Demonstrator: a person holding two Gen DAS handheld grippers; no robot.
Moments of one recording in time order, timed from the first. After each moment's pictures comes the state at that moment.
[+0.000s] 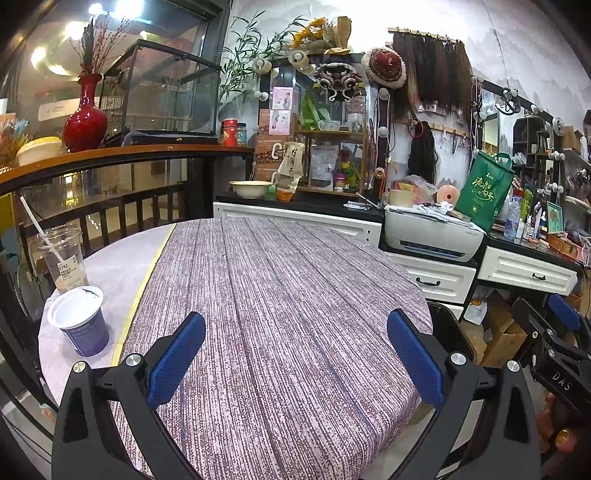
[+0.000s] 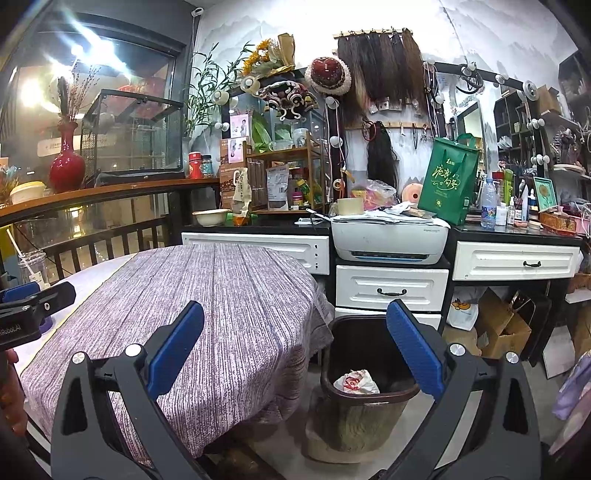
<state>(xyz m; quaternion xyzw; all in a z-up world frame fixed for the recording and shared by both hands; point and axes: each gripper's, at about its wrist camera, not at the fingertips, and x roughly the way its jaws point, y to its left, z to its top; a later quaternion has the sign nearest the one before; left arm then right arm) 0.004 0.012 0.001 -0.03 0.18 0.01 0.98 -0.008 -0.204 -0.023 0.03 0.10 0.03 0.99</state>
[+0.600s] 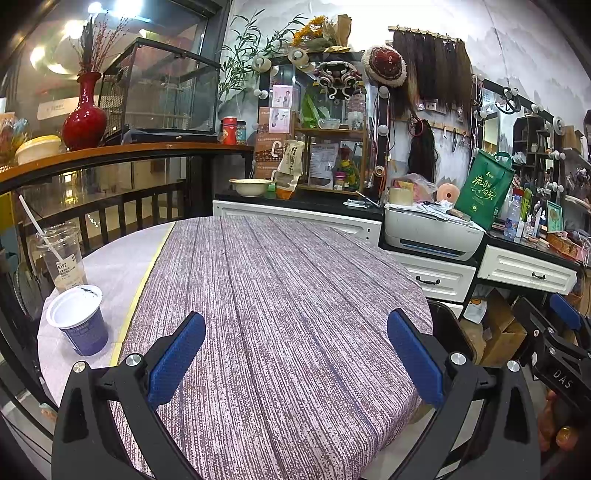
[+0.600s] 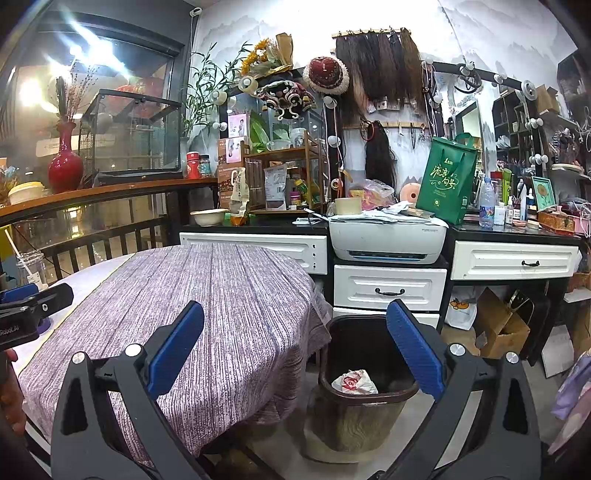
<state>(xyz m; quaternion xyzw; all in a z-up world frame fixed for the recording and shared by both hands) 0.005 0.015 0.000 -0.03 0.18 0.01 0.98 -0.008 -0.207 -0.024 0.03 0.10 0.02 0.99</state>
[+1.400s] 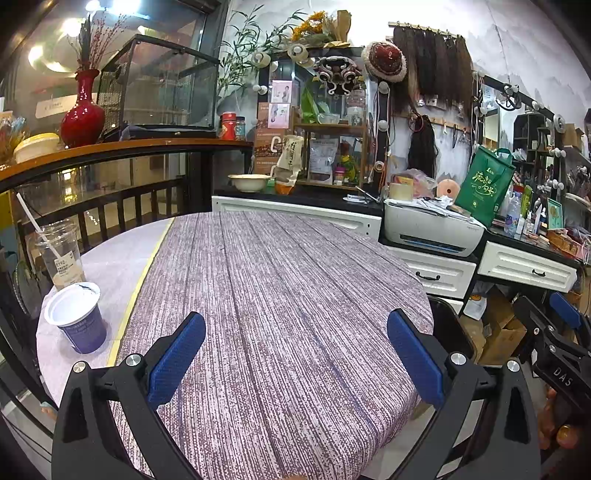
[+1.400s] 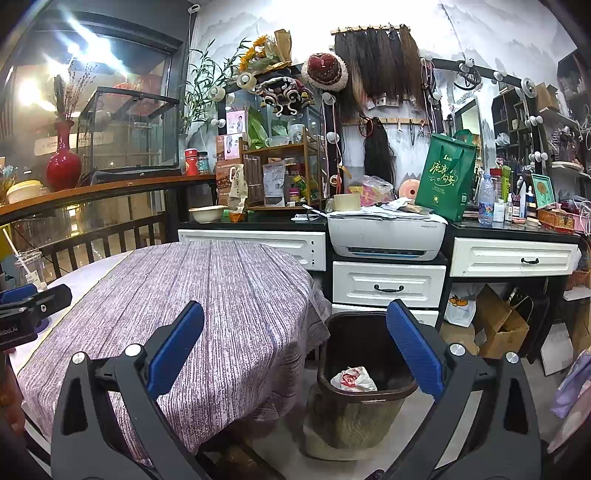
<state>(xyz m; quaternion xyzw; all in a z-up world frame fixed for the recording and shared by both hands) 0.007 0.014 -0.004 -0.03 0.19 0.01 0.98 -0.006 -0.211 -0.030 0.04 0.10 0.02 0.99</state>
